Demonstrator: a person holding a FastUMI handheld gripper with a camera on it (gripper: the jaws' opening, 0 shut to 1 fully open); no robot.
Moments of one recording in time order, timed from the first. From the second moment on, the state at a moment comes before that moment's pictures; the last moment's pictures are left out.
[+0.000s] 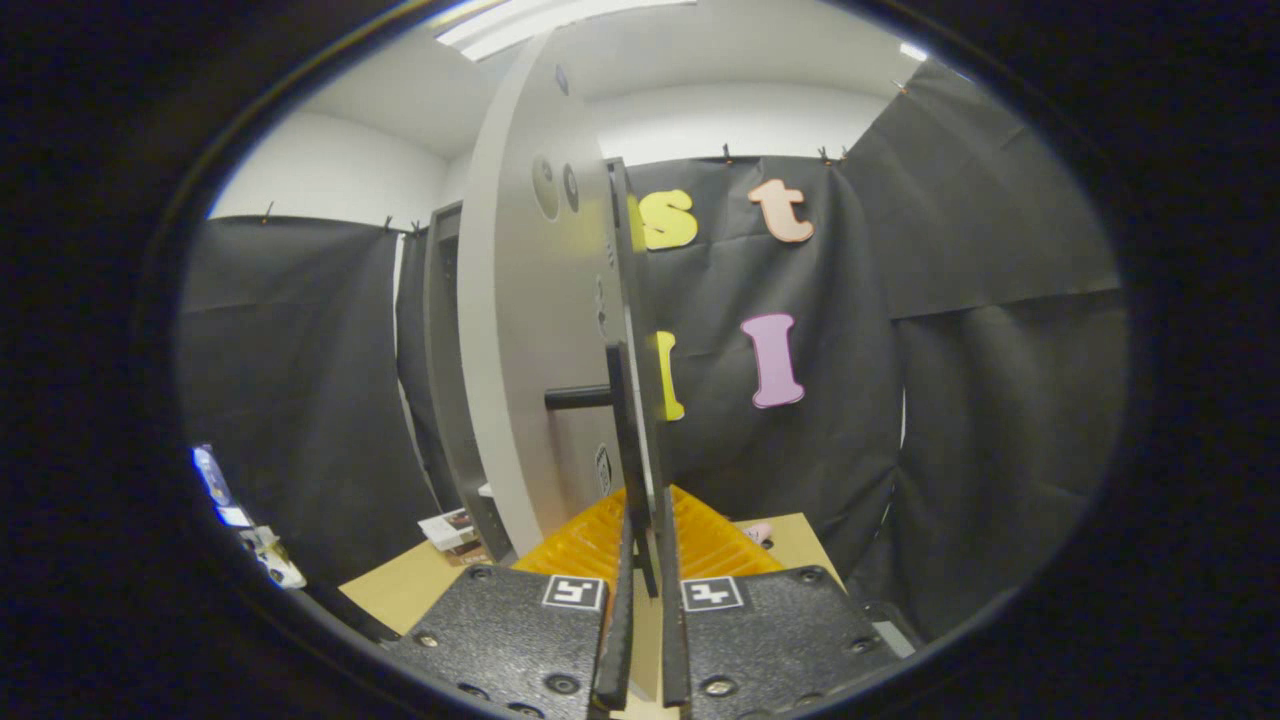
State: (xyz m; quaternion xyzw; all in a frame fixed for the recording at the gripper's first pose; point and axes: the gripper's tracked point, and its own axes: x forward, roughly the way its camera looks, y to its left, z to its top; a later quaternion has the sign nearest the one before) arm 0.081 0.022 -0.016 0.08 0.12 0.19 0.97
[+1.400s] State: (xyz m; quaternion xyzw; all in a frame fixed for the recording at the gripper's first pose) arm 0.035 0.174 -0.044 0.02 0.05 0.09 0.99
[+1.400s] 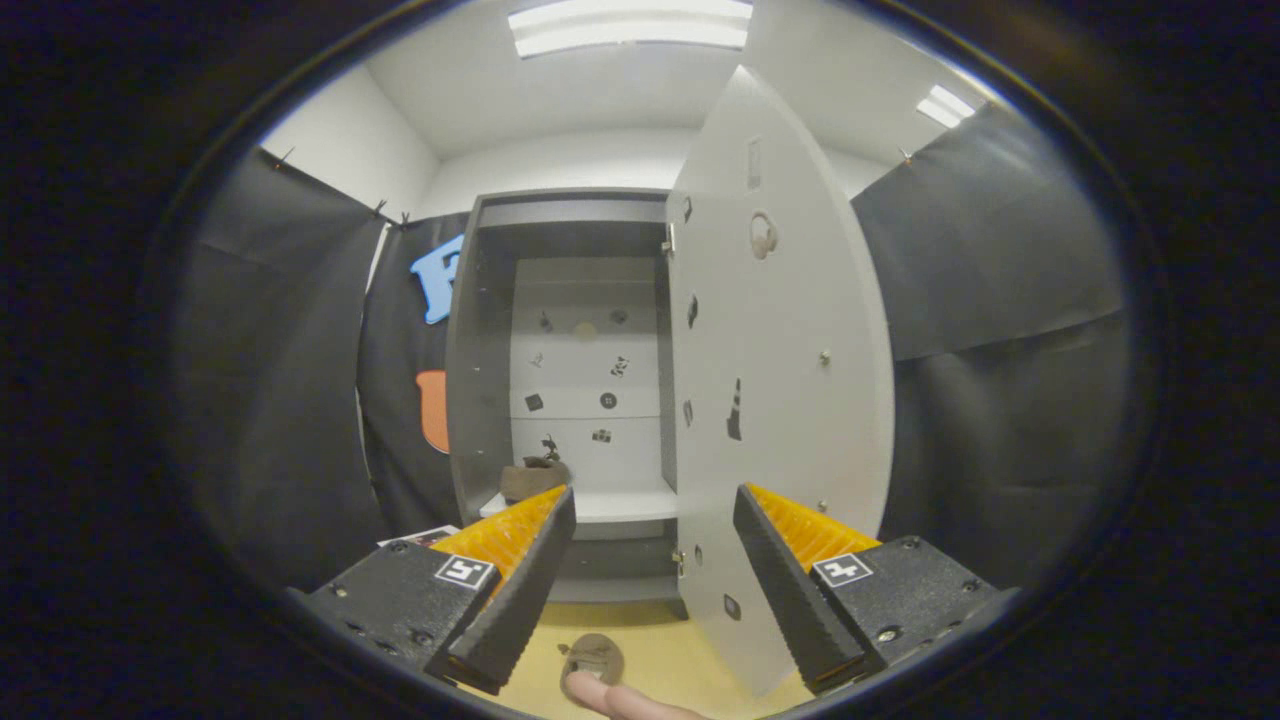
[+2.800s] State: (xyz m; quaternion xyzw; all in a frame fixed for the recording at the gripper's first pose) arm 0.049 0.300 -0.503 -0.04 0.41 0.18 0.89
